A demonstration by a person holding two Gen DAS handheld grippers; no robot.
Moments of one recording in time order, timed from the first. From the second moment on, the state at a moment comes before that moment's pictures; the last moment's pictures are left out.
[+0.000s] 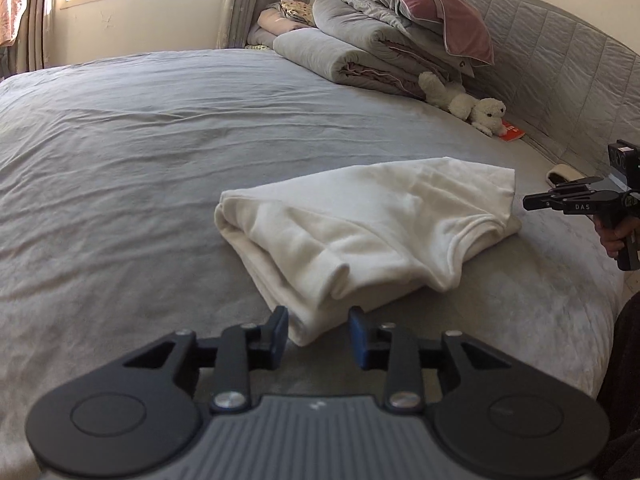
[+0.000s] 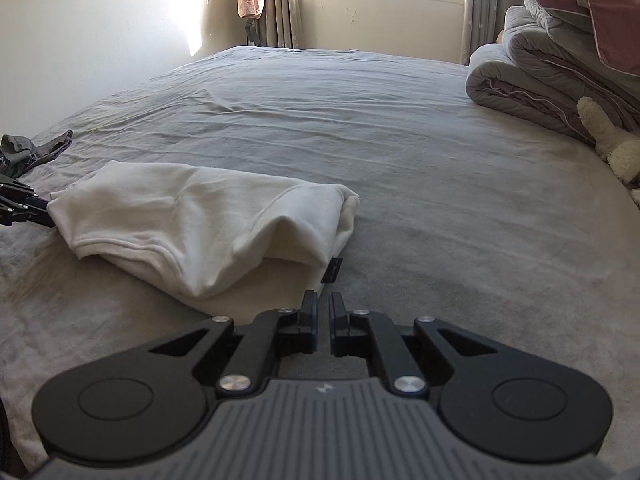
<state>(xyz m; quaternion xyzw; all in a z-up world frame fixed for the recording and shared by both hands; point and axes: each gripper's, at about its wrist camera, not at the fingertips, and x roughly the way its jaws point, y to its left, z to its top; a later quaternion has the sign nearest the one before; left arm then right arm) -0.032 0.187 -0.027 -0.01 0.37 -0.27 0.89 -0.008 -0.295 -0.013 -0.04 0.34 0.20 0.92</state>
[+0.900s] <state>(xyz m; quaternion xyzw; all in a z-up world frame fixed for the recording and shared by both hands) 0.020 0.180 -0.037 -0.30 0.45 -0.18 0.83 0.026 -0.318 -0.039 0.43 0.37 0.14 0.82</state>
